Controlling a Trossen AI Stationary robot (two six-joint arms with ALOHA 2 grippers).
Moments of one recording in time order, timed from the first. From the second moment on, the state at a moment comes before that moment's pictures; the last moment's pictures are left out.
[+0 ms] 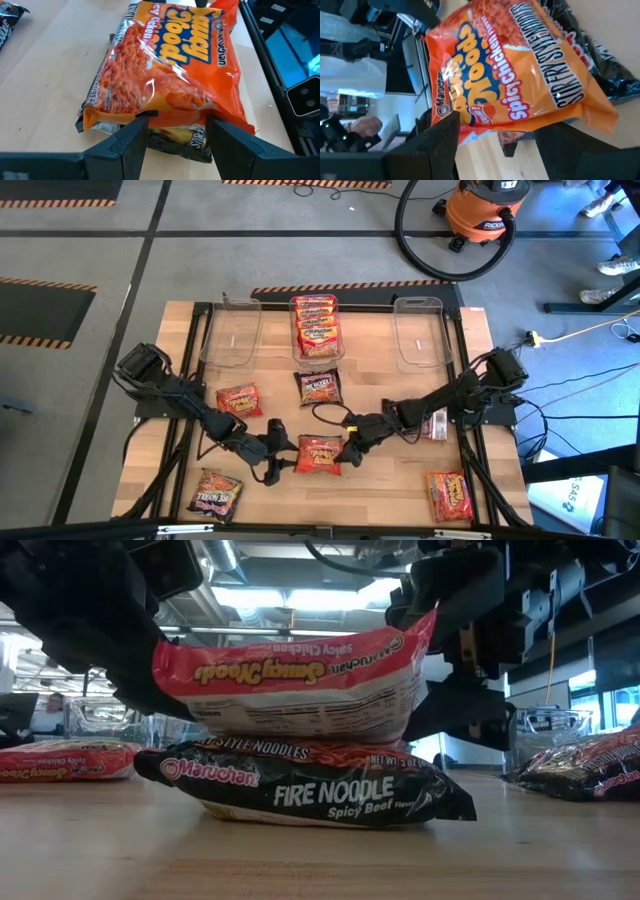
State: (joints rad) left arm -0.57 1.66 0.64 0.45 -0.39 -0.58; right arm 0.33 1.75 0.79 0.41 -0.14 1.12
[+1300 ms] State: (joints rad) left arm -0.44 1.66 0.64 0.50 -0.36 -0.41; right arm 0.29 1.75 0.79 0.40 0.10 1.10
